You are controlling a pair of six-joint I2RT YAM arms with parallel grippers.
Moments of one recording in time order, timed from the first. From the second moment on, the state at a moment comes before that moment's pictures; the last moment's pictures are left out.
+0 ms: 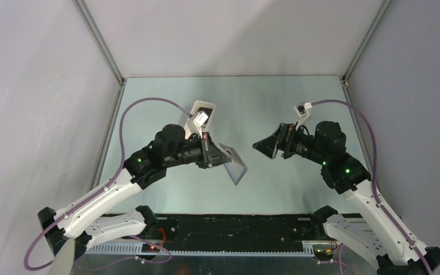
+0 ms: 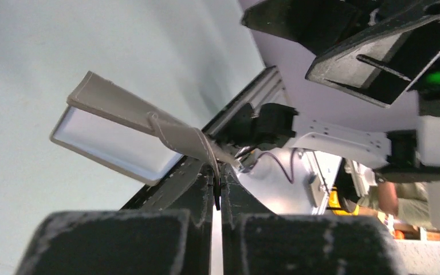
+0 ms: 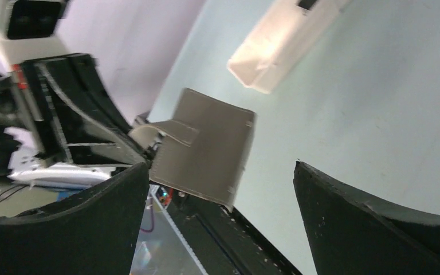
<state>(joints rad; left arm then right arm) -0.85 0.94 0.93 -0.31 0.31 -0.82 0.52 0.78 0.90 -0.34 -0.42 0.63</state>
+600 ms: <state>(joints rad) -0.83 1.17 1.23 -0.71 0.28 -0.78 0.59 0.96 0.90 -0.37 -0.56 0.52</state>
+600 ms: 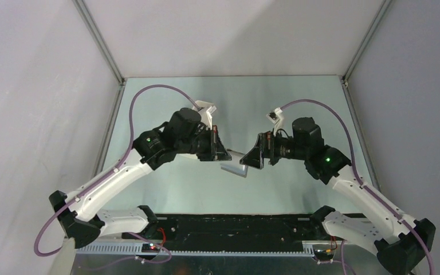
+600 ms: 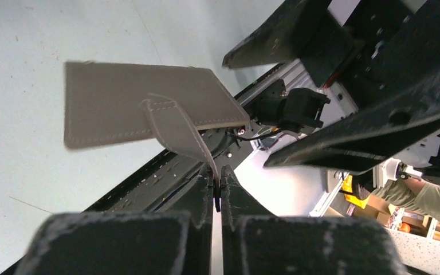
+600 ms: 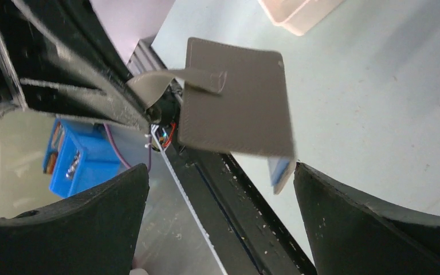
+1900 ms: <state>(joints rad) -0.83 1.20 1.47 -0.81 0.63 -0.63 0.66 0.90 0.90 -0.25 -0.63 0.28</state>
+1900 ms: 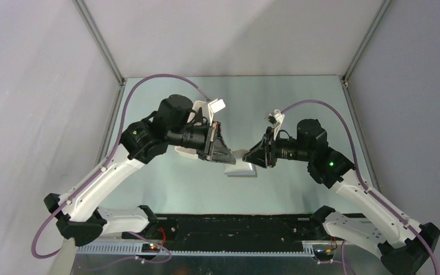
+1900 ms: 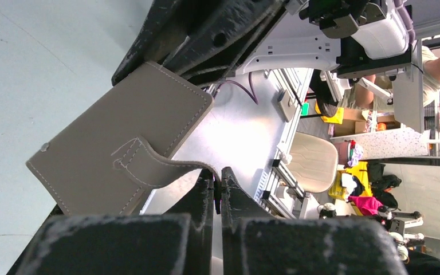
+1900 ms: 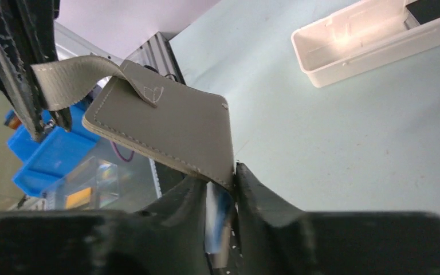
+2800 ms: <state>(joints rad) -0.67 0.97 1.18 -0.69 0.45 -0.56 0.45 0.93 0.90 -0.16 -0.79 0.80</state>
